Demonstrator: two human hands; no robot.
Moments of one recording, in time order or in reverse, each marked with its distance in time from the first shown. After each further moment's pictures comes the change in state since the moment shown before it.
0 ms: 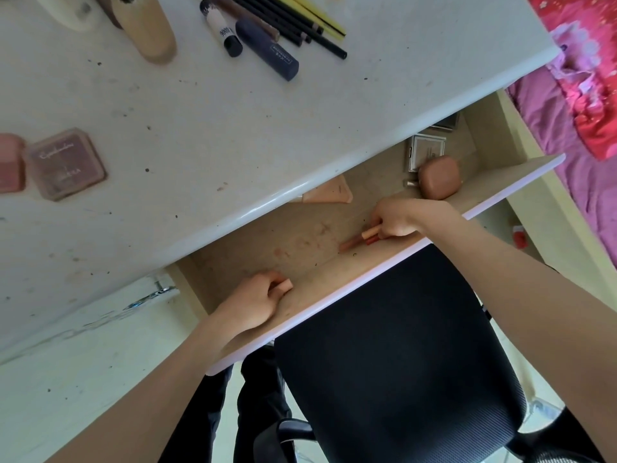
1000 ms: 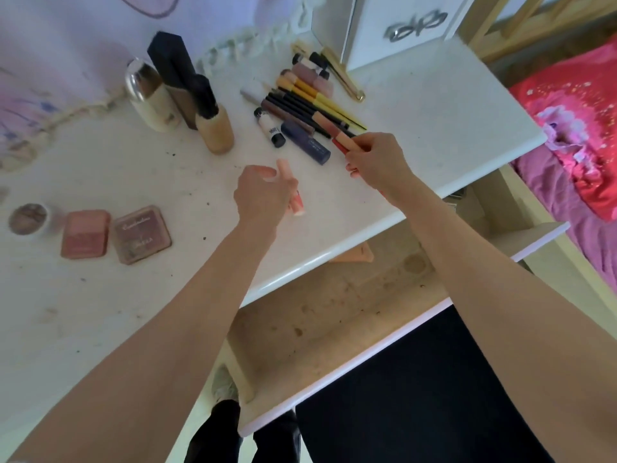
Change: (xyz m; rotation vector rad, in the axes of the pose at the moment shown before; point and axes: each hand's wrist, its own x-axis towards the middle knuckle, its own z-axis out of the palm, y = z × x) left_hand 0.021 0.128 -0.164 -0.761 0.708 -0.006; right_hand -0.039 -0.090 -0.134 0.940 0.886 -0.158
